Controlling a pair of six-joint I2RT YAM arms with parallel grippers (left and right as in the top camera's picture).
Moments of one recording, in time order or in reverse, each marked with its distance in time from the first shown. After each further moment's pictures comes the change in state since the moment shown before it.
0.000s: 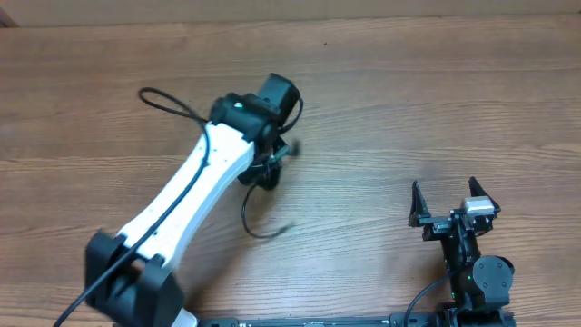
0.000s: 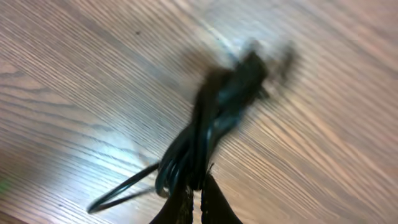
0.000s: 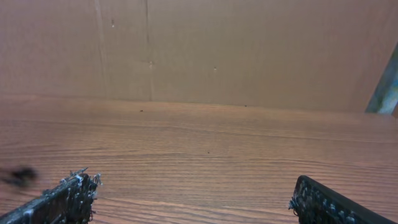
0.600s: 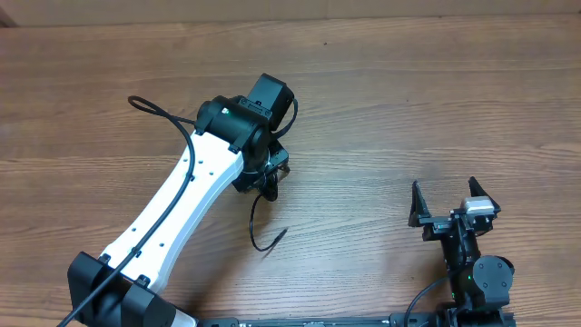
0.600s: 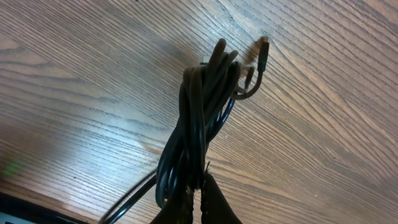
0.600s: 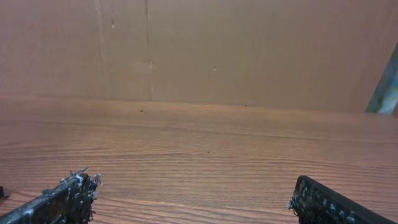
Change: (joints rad) left arm 0.000 -0.052 0.003 -0.069 0.093 0.047; right arm 0.000 0.000 0.000 0.000 0.000 0.000
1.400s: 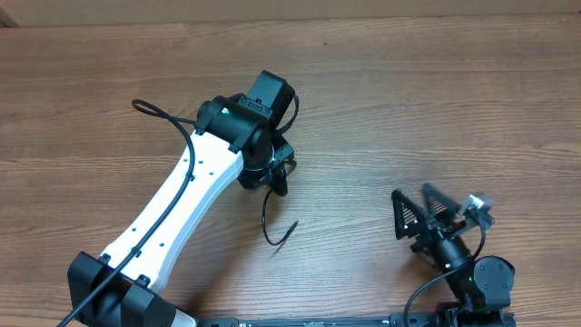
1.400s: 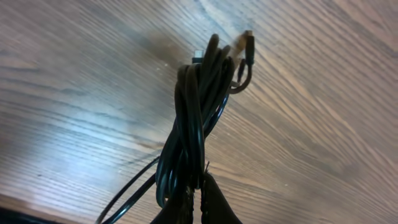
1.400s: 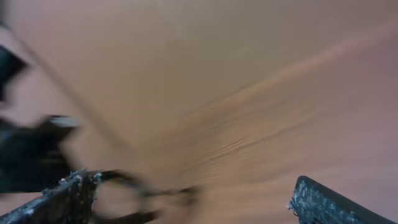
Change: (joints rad) left arm 0.000 0.000 0.000 0.063 0.064 -0.039; right arm 0.000 0.000 0.000 0.029 -0.402 0.796
